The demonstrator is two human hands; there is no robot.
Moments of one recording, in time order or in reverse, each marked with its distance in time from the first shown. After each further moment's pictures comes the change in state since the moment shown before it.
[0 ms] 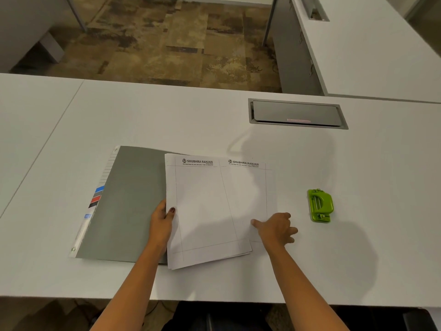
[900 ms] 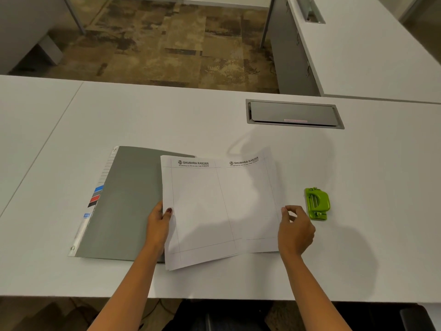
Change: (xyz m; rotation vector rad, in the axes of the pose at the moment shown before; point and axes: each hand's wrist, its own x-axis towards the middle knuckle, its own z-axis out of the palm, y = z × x) left_hand -0.005 -0.001 -0.005 0.036 0.037 -0.016; right_hand 0.003 0.035 -0.029 0.476 0.391 -0.315
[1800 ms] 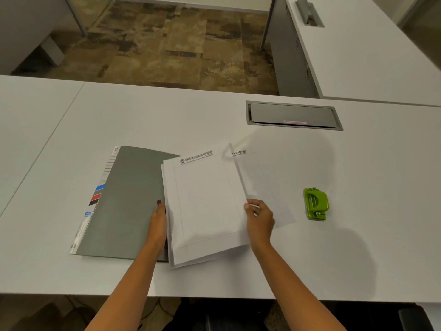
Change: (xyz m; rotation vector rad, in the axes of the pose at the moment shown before) left_hand 0.011 -0.006 0.002 -0.128 0.035 -0.276; right_hand -0.037 -0.032 0.039 0.387 -0.401 0.128
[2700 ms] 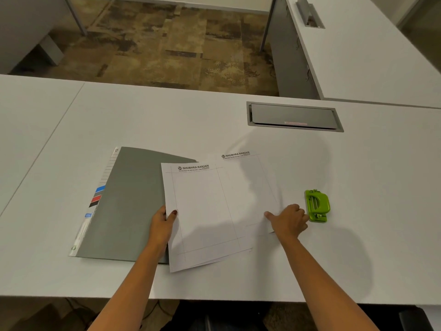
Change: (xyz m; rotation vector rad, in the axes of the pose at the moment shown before) left_hand -0.006 -0.001 0.000 0.173 -0.054 0.205; right_hand 0.062 0.019 -0.043 -0.901 0.140 0.117
